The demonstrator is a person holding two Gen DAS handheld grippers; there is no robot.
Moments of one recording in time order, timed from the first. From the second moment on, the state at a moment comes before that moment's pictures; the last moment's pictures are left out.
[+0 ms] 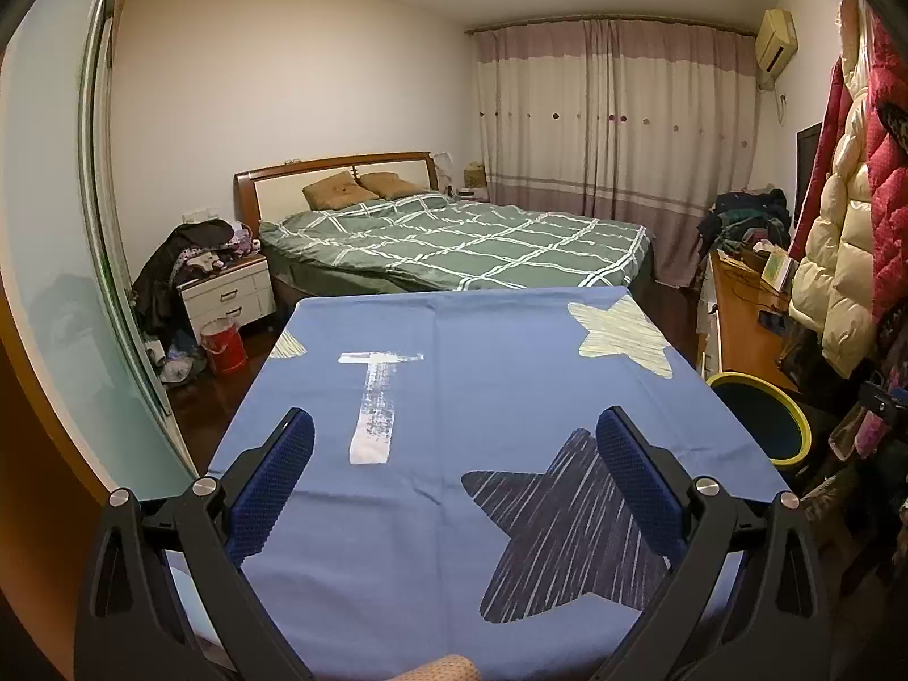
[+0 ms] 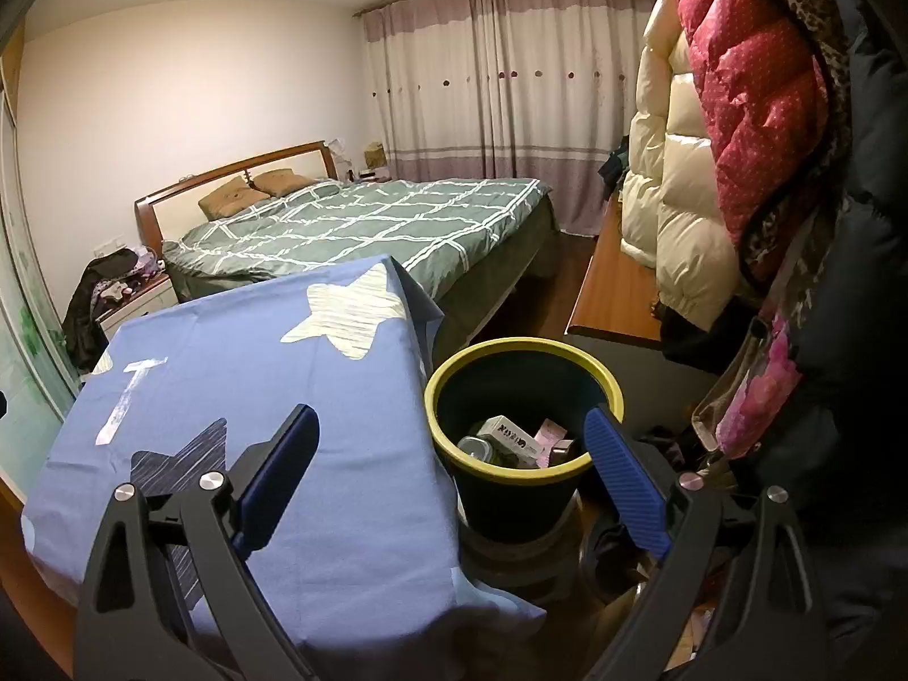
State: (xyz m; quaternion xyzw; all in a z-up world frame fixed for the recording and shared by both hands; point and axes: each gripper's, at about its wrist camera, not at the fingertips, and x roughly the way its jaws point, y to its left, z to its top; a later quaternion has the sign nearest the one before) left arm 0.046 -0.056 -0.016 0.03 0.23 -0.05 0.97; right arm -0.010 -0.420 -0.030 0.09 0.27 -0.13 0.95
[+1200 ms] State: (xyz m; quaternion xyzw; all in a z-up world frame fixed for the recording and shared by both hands) left arm 0.048 -0.061 -0.023 0.03 0.24 -0.06 0.97; right arm -0.007 -0.412 -0.035 0.09 0.27 -0.12 0.95
